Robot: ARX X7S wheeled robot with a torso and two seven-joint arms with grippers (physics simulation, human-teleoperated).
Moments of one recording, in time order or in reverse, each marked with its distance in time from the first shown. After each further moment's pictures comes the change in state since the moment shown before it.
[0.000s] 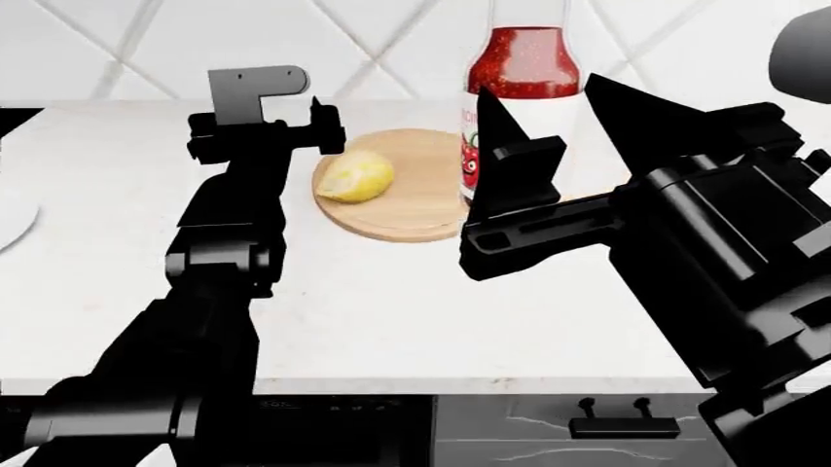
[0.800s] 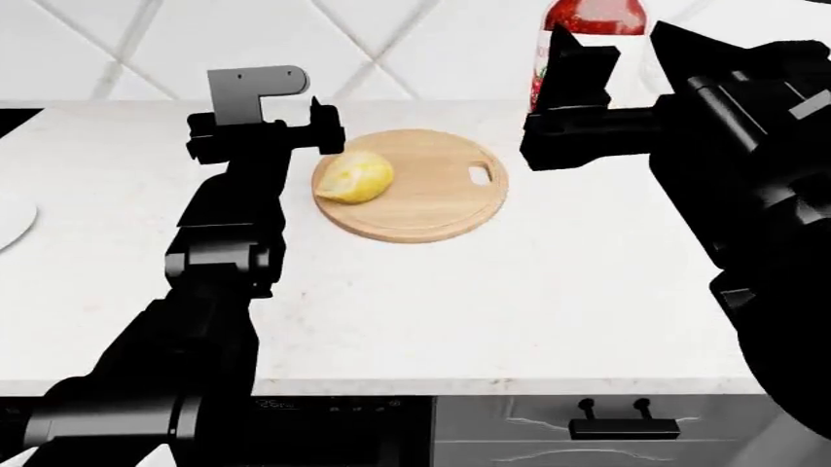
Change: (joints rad) left arm 0.000 -0.001 0.000 0.000 0.001 0.002 0.000; right arm -0.004 0.037 -0.001 0.210 -0.171 0.057 -0.129
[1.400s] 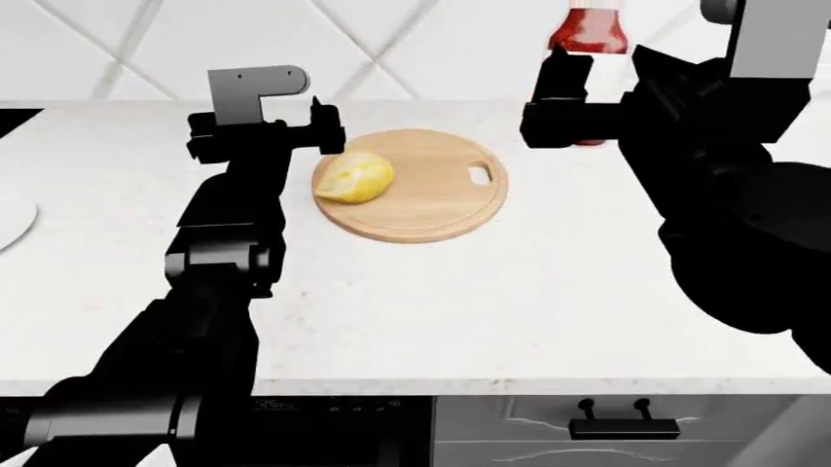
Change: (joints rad) left arm 0.000 0.000 0.000 0.000 -0.002 0.001 0.005; right arm -0.081 -0.066 -0.071 0.265 -0.253 -0.032 -0.211
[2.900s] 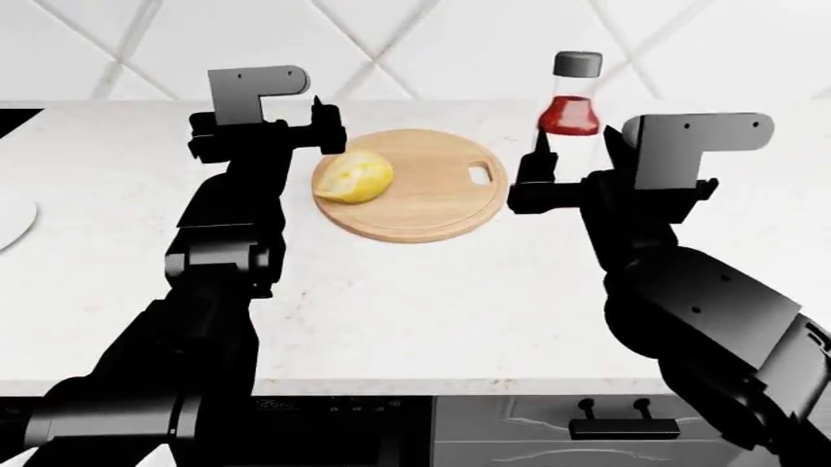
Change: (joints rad) left arm 0.001 0.000 -0.004 0.000 0.000 0.004 0.012; right arm -0.285 -0.083 -0.123 0.265 -0.470 -0.325 -0.260
